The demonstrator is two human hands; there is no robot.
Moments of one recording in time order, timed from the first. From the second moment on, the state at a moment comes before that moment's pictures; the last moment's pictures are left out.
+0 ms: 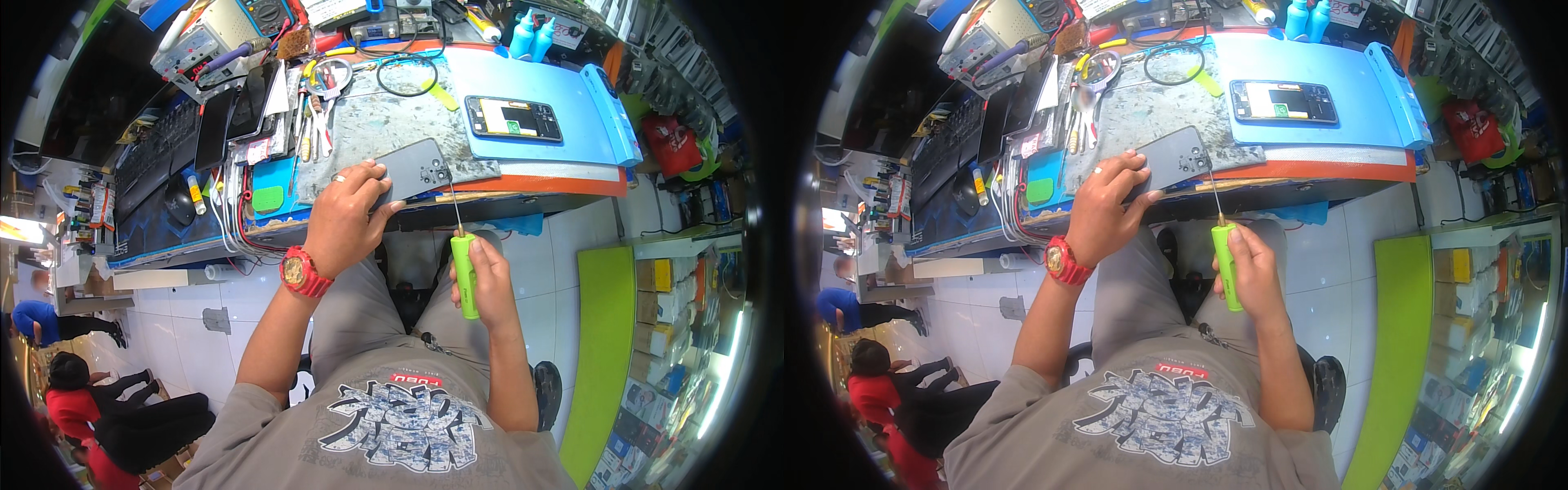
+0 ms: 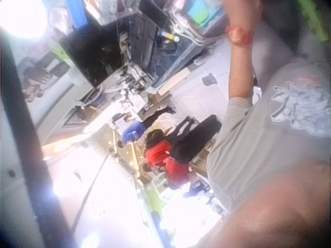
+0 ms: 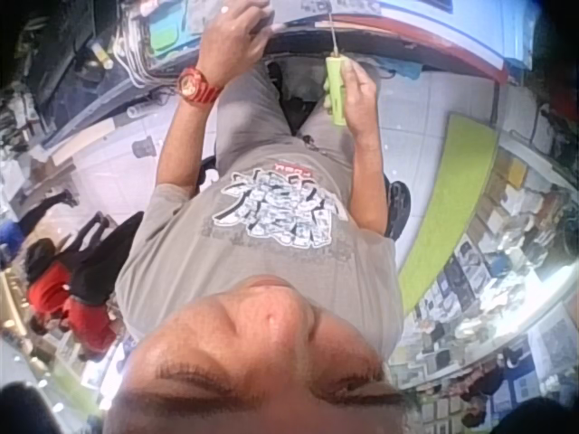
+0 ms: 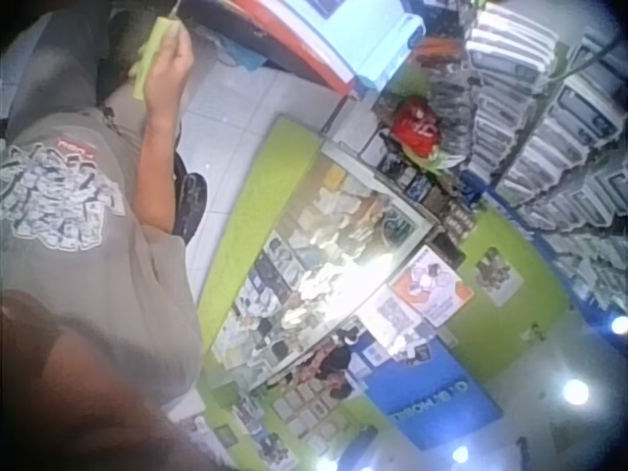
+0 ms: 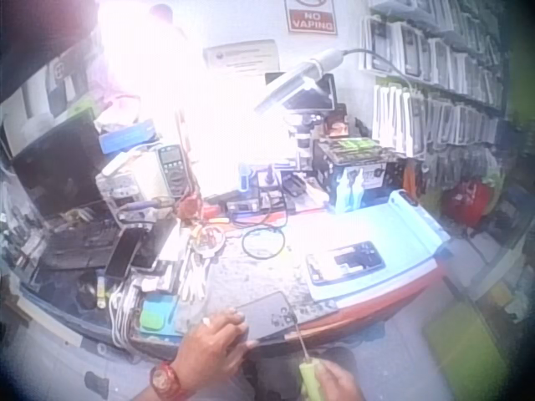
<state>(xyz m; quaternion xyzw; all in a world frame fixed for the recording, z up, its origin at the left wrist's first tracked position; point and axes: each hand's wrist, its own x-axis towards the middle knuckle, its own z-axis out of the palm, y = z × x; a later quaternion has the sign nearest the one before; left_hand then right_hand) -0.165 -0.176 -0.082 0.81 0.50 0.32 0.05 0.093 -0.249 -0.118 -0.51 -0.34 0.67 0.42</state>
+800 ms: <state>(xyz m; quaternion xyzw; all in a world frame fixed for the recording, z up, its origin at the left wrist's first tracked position) -0.174 -0.128 -0.046 0.90 0.39 0.18 0.01 0.095 -0.286 -0.104 -0.55 -0.37 0.61 0.44</state>
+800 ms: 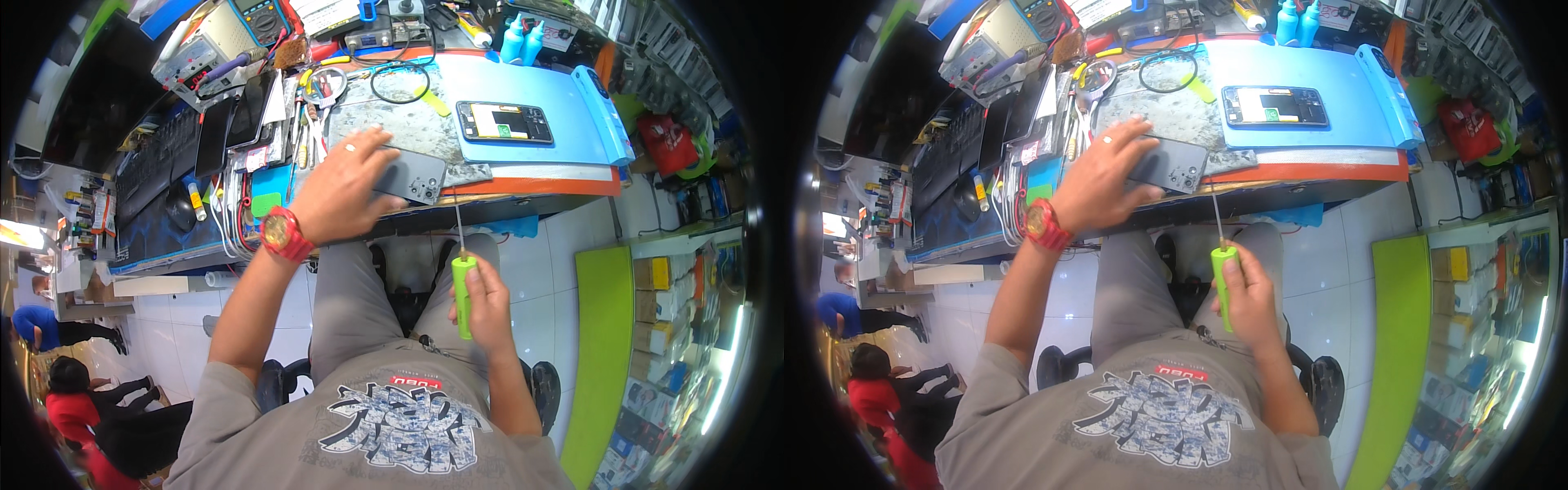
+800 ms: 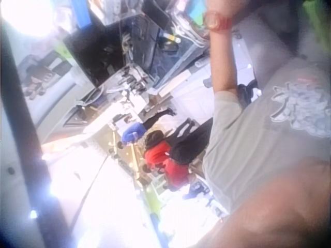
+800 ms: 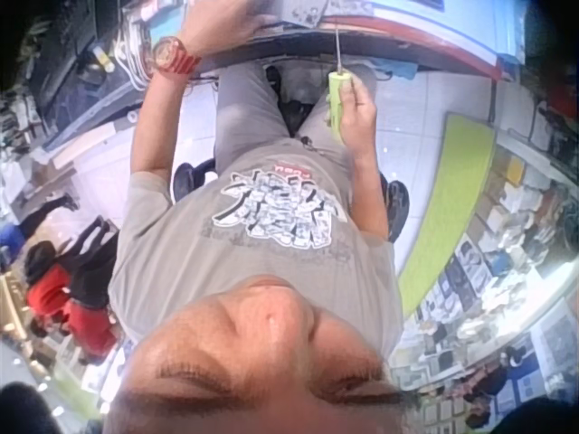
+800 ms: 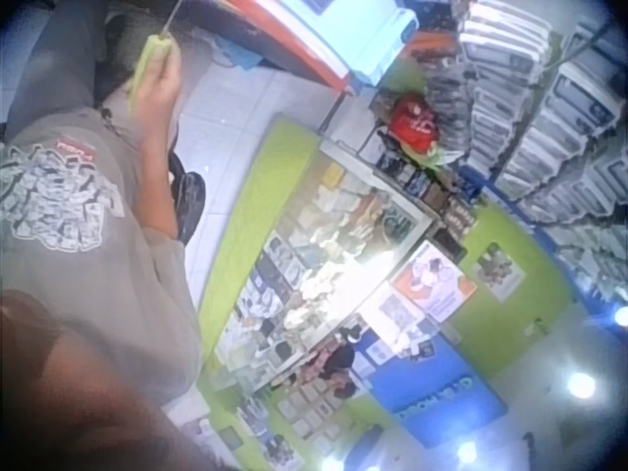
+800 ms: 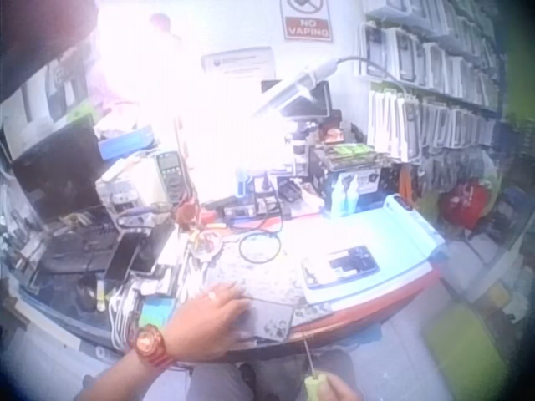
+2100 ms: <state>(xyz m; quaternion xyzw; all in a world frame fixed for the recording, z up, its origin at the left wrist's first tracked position) -0.147 -0.134 -0.076 0.87 0.42 0.25 0.05 0.071 -0.285 -0.101 -0.53 -0.32 0.68 0.40</state>
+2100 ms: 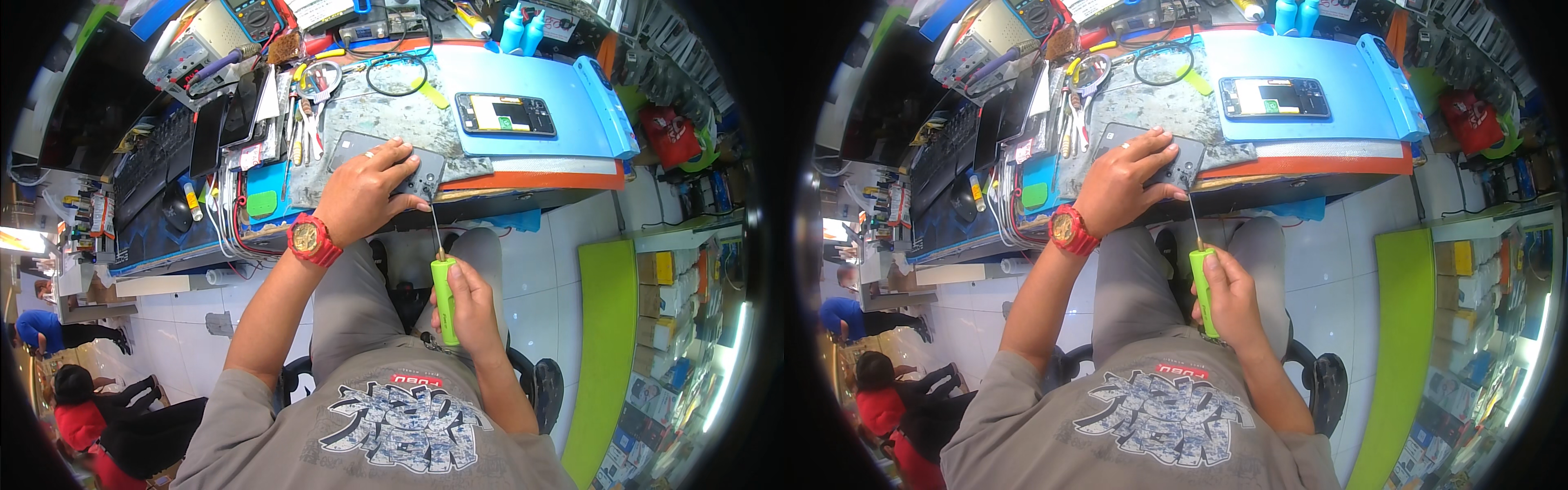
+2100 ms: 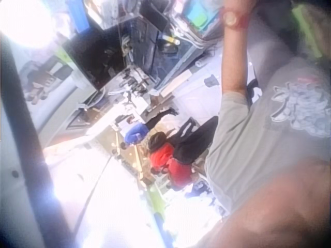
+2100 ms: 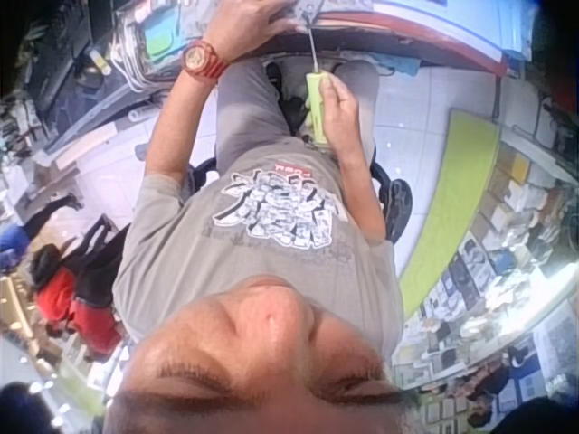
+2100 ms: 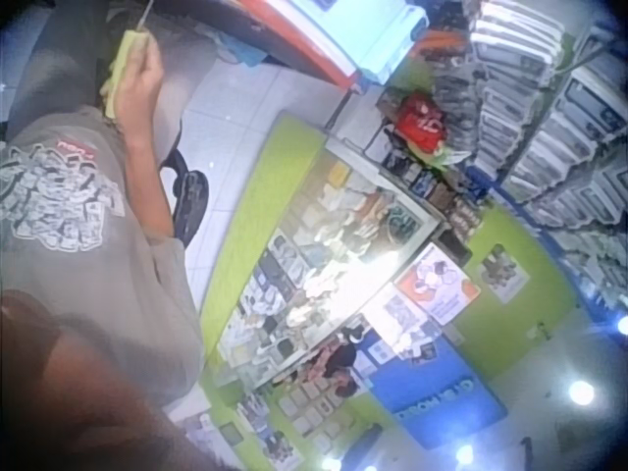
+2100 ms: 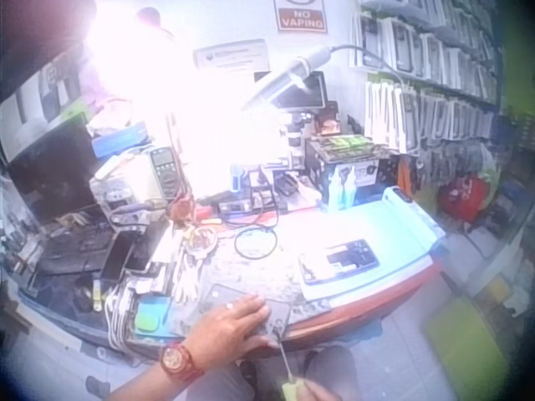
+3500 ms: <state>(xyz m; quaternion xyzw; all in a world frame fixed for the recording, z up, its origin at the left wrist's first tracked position) -0.145 -0.135 -0.075 0.87 0.42 0.26 0.04 0.055 -0.282 -0.105 -0.54 -0.29 0.66 0.44</state>
